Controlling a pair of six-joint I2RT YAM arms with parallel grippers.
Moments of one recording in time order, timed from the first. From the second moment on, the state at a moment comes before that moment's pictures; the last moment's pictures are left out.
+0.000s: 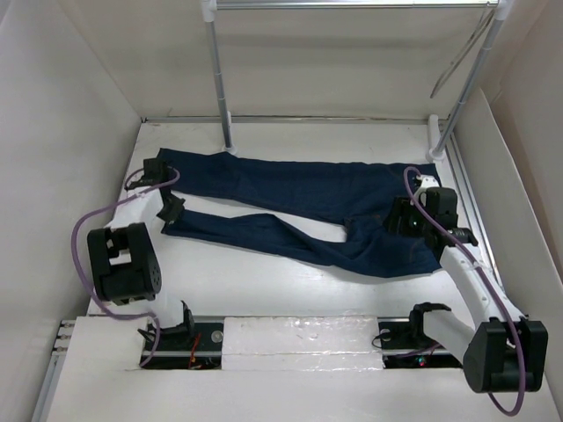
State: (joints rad) left arm 0.14 1.60 1.01 -0.59 -0.18 -0.88; right arm 0.00 1.01 0.64 -0.36 -0.20 0.17
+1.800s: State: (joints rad) left arm 0.33 1.10 1.00 -0.69 -0.31 -0.86; right arm -0.35 1.01 0.68 -0.58 -0.13 0.27
